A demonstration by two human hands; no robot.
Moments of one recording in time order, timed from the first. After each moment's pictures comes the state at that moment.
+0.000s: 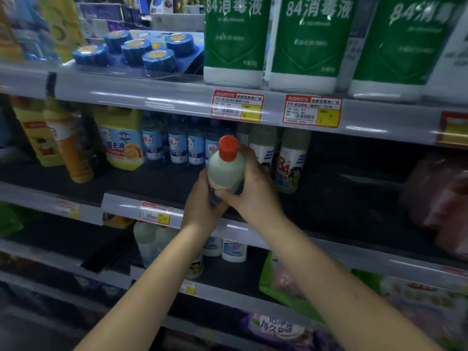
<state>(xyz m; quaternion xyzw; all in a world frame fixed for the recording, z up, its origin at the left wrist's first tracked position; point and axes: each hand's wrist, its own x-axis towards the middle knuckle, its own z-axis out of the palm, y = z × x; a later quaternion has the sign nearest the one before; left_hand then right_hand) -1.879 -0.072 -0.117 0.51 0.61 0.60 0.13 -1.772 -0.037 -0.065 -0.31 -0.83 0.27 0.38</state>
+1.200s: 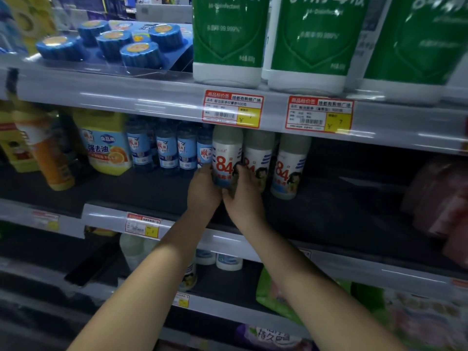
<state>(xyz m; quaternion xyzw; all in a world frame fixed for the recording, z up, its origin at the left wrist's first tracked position) -1.914 0.021 -0.127 0.48 0.73 0.48 0.05 -1.816 0.026 -0.118 -0.42 -0.78 0.26 0.38</state>
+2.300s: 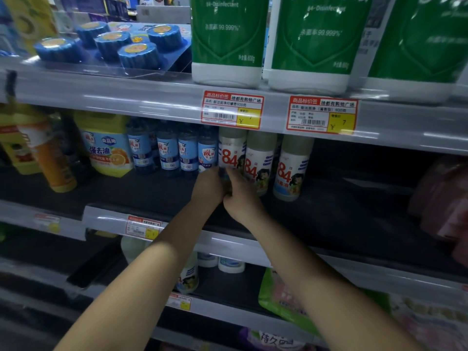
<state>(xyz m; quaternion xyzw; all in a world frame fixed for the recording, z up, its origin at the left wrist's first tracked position) -1.914 0.031 -0.110 0.52 0.76 0.37 0.08 -1.817 0.035 -0.105 -0.39 -0.84 0.29 0.25</state>
